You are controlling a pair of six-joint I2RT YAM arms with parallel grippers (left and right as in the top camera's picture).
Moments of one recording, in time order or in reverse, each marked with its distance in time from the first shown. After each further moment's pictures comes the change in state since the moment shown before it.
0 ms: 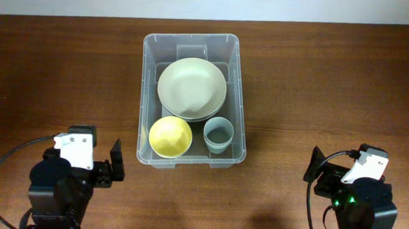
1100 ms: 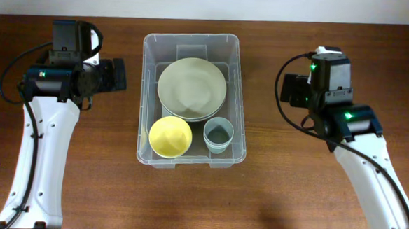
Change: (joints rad) left arm -0.001 0.995 0.758 -0.219 -0.085 -0.116; right arm 0.000 0.924 0.499 0.174 -0.020 -0.128
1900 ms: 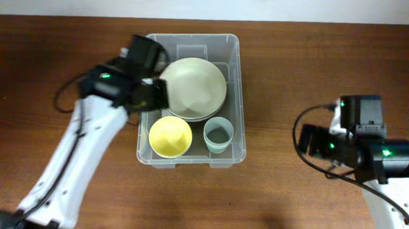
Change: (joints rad) left arm -0.315 0.042 -0.001 -0.150 -0.016 -0.354; right arm -0.135 -0.215 -0.057 -0.526 -0.217 0.044
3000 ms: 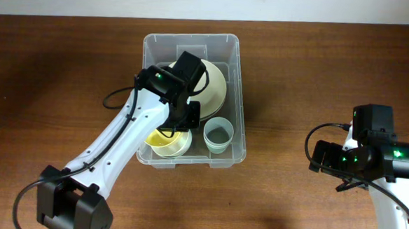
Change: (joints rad) left arm -0.187 0.174 -0.001 -0.067 0.157 -0.018; right arm -0.142 -0.006 -0.044 -0.174 0.024 0.008
